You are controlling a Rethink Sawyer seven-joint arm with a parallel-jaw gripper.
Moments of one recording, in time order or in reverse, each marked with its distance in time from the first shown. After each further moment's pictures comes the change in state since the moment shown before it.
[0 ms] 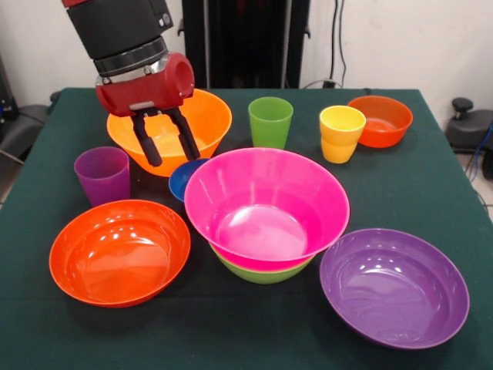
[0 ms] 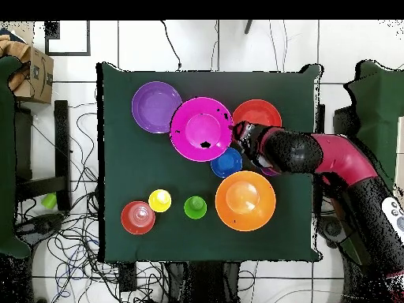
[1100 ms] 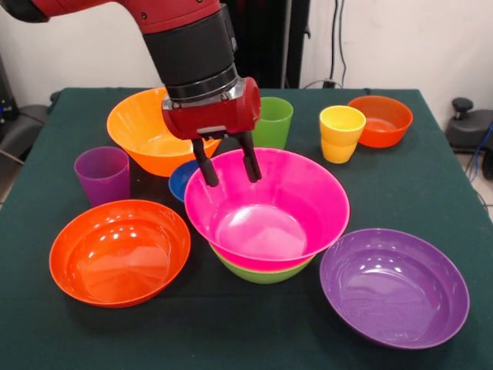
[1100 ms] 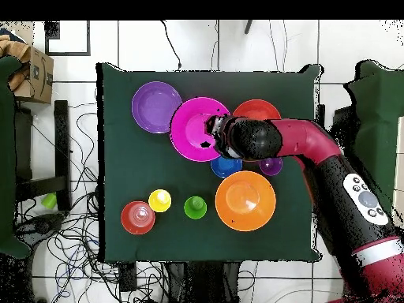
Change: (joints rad) arm 0.171 0.006 -0.077 -0.055 -0.011 0.000 0.000
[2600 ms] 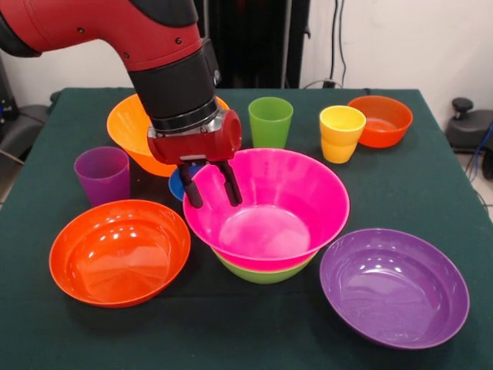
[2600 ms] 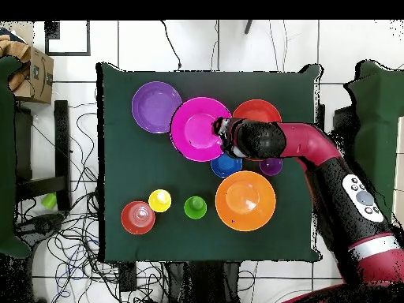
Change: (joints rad) arm 0.000 0.076 -0.048 -0.055 -0.013 -0.018 0.000
